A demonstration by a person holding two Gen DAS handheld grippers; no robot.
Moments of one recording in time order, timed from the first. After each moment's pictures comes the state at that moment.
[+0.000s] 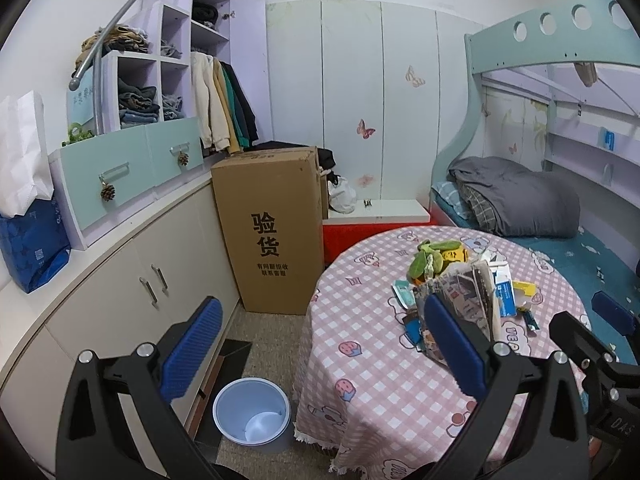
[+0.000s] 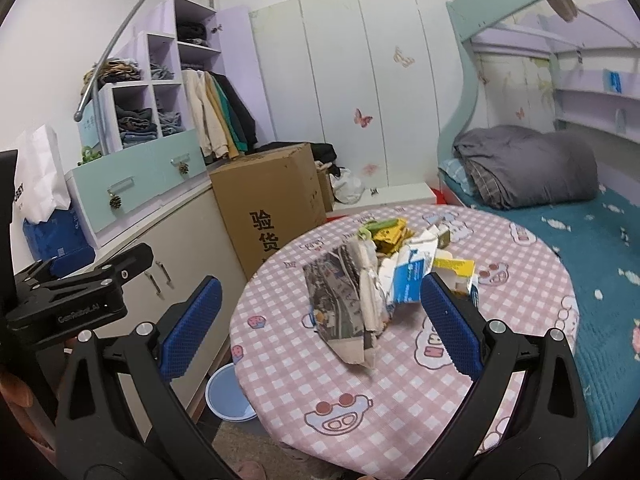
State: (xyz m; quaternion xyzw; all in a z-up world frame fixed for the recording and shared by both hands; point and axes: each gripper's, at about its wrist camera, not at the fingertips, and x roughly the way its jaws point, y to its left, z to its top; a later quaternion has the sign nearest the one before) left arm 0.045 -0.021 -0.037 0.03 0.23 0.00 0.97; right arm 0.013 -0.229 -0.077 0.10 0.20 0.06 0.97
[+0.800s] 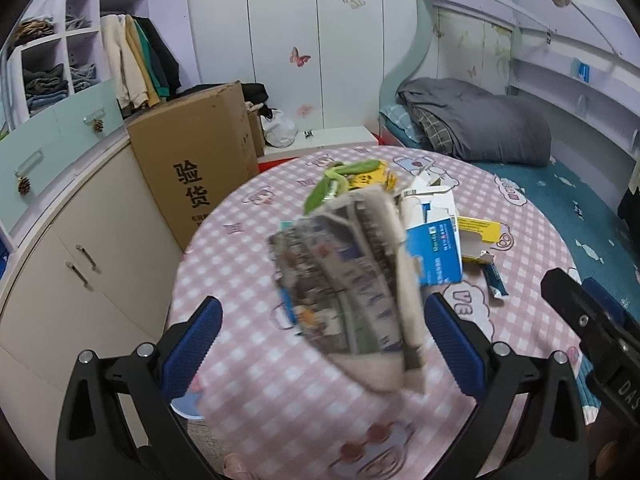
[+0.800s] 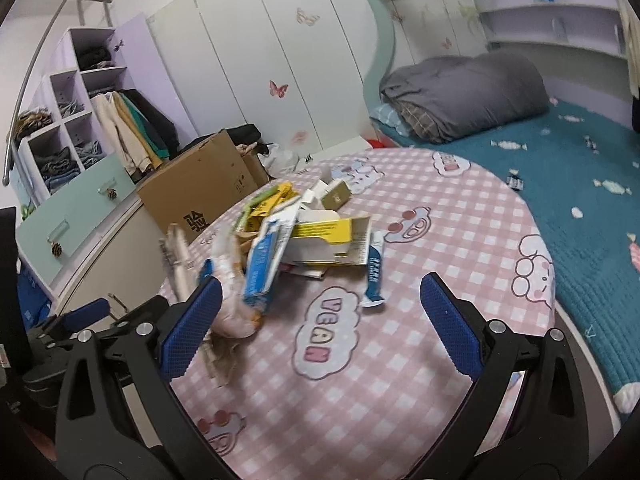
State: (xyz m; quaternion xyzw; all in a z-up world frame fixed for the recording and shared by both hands) left arm 0.133 -0.165 -0.117 0.08 0.35 -0.07 0.93; right arm 0.064 -0.356 -0.147 0.22 0.26 -0.03 0.94
